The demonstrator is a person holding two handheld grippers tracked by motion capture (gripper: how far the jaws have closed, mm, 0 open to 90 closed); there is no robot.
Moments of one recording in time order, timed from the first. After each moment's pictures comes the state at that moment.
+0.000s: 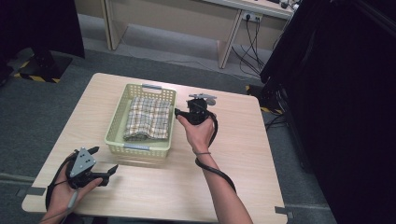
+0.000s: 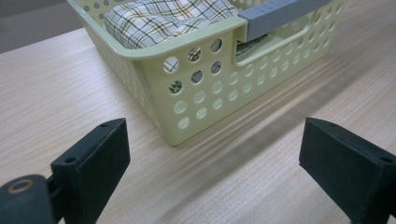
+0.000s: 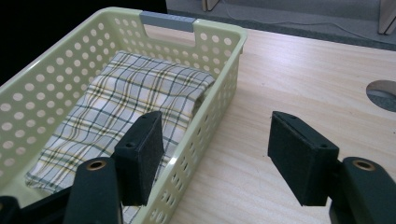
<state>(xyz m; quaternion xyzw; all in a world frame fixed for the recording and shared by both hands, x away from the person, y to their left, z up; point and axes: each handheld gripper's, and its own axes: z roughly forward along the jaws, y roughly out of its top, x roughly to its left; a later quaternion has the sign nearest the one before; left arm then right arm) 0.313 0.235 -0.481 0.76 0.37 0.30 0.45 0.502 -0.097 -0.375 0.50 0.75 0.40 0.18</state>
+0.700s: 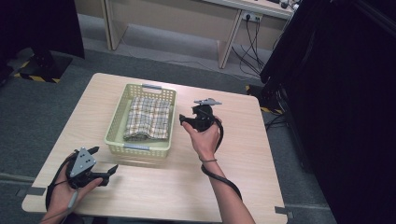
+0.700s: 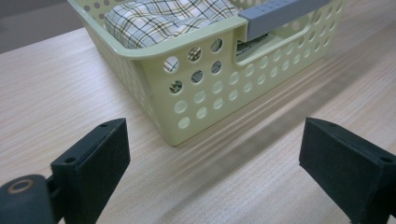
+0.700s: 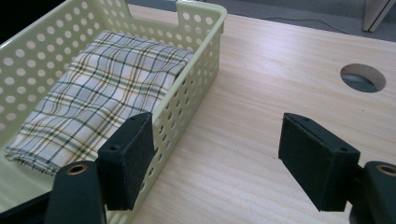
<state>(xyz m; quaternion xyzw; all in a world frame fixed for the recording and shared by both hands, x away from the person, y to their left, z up) 0.313 0.235 -0.481 0.76 0.37 0.30 0.45 0.487 -0.115 -0.381 0.50 0.75 0.38 0.19</state>
